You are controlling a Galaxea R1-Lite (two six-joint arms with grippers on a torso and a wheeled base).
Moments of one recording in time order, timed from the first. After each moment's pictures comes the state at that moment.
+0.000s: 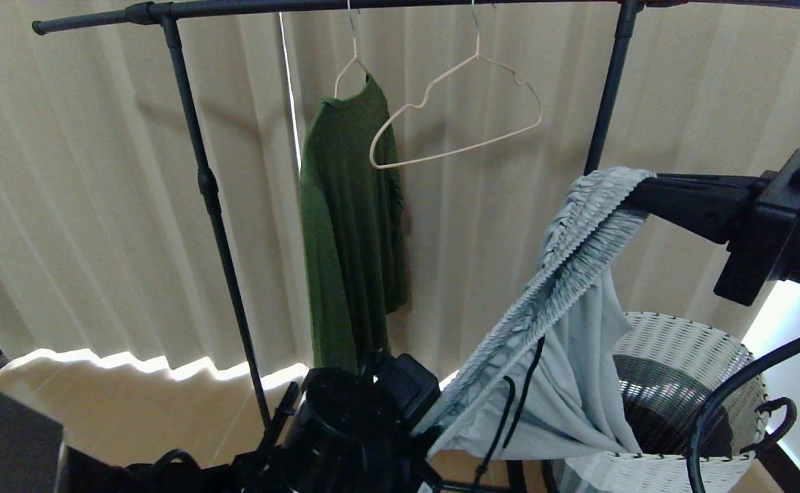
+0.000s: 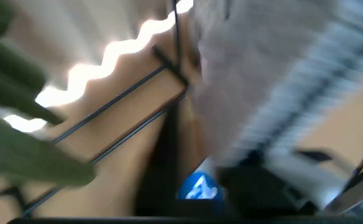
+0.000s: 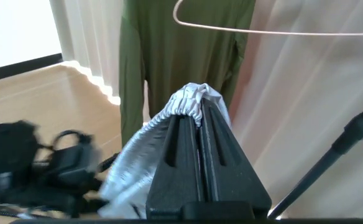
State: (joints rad) left arm -0.96 1.86 -0.57 -0.74 0.18 0.00; right arm 0.70 1.25 -0.96 -0.22 -0.11 -0.03
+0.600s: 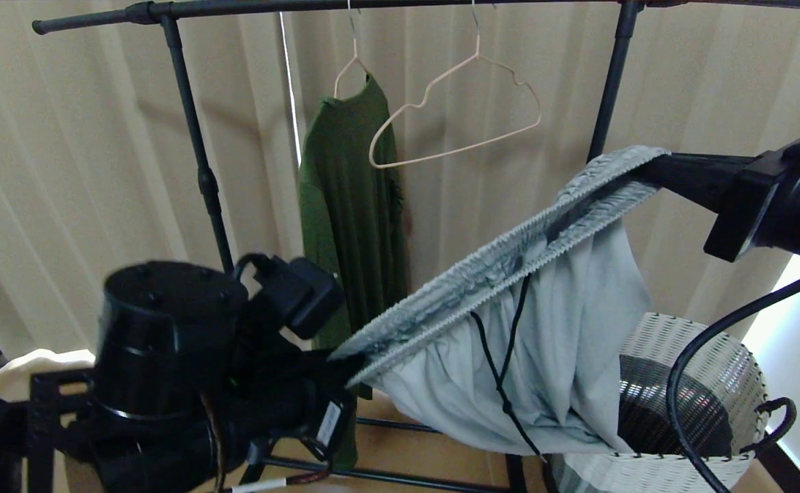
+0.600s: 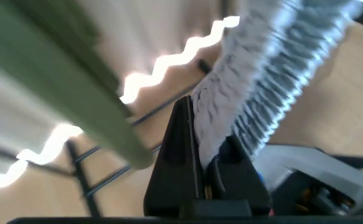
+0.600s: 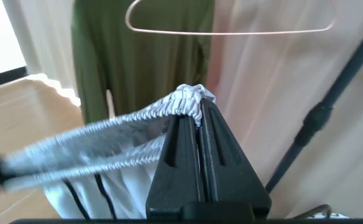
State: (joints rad) left arm -0.81 1.50 -0.72 -0.31 0.21 0.06; right arm 0.57 1.28 -0.95 -0.29 -0.10 -0.03
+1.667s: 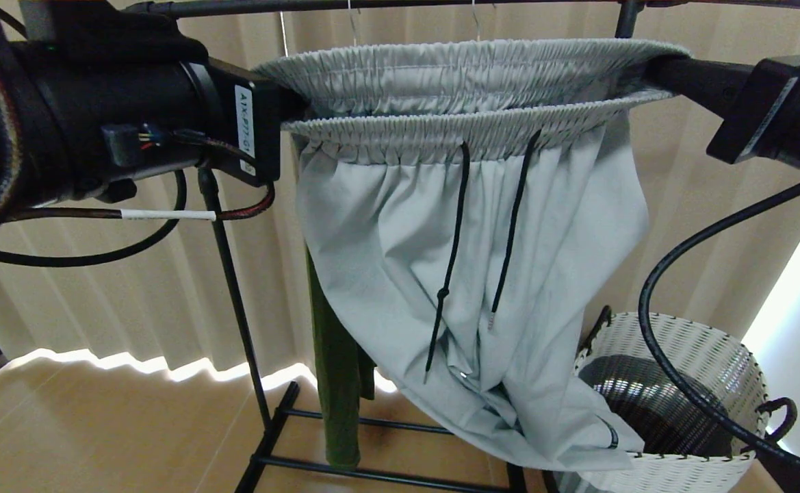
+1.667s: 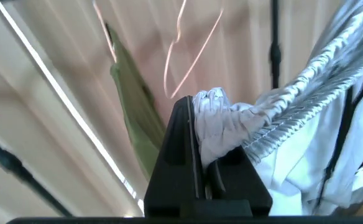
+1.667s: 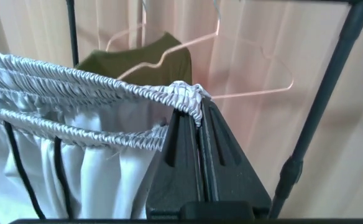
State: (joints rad) left arm -0.72 1.43 -1.28 -0.13 0.26 0.25; right arm 0.54 1.34 -1.06 -0.44 -0.10 -0.03
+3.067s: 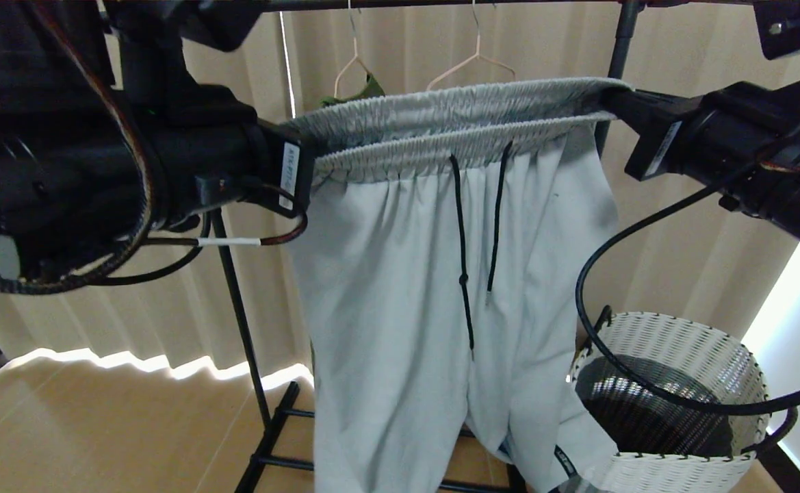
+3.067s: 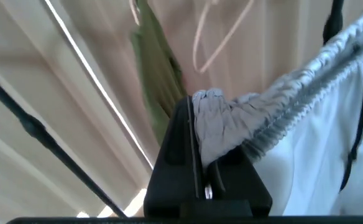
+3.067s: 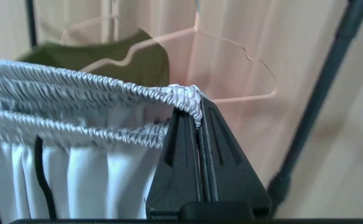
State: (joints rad) left arm -0.71 1.50 -1.24 -0.14 0.37 0.25; right arm 0.44 1.51 -1.00 -0.71 -0.08 -0.10
